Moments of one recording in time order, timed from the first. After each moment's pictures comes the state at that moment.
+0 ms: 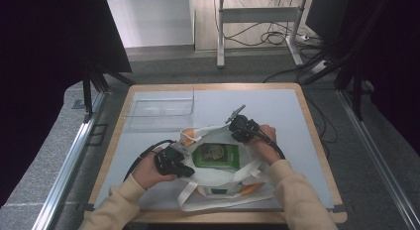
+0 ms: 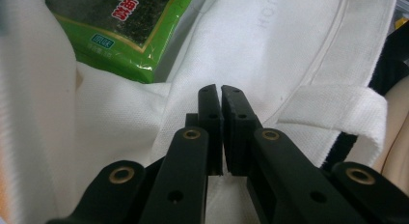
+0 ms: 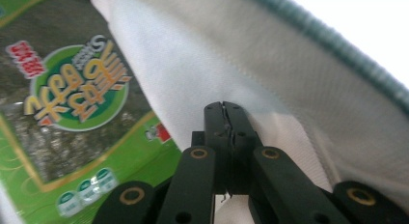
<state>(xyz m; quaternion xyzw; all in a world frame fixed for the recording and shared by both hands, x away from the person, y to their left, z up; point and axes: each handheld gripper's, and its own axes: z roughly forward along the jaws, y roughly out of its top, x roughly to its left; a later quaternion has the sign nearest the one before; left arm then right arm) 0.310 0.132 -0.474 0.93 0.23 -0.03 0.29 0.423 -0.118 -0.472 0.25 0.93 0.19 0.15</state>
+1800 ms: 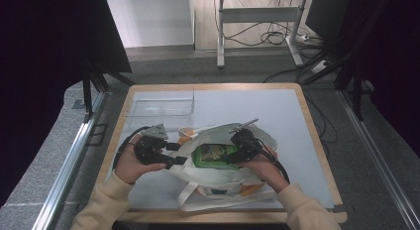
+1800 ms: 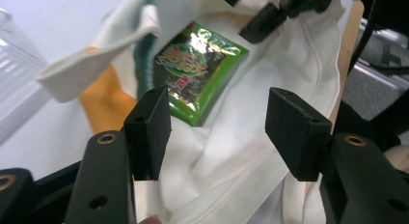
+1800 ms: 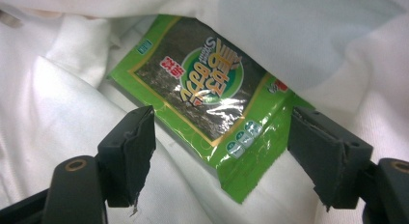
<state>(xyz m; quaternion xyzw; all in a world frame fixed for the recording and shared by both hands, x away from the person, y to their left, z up) 0.305 0.179 -0.423 0.86 0.28 0.04 0.41 0.351 -0.120 -0.456 0.40 0.87 0.27 0.07</state>
